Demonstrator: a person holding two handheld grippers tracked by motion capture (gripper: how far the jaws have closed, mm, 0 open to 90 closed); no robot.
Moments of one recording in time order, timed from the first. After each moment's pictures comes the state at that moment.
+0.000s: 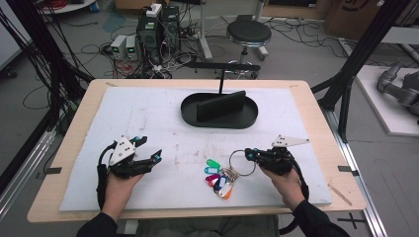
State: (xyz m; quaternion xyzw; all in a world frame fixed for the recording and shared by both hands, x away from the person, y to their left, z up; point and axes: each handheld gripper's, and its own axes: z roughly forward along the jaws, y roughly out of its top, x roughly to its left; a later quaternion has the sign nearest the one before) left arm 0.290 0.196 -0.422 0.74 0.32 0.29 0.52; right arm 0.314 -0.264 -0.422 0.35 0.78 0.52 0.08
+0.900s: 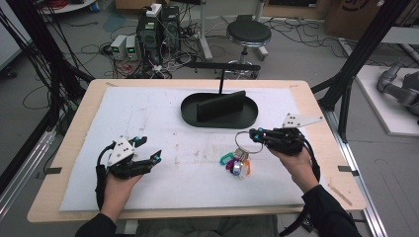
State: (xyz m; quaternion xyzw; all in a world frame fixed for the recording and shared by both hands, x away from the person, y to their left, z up) left arm 0.289 0.197 -0.421 0.74 0.31 0.29 0.52; right arm 0.339 -0.277 -0.358 0.25 0.79 0.55 0.10
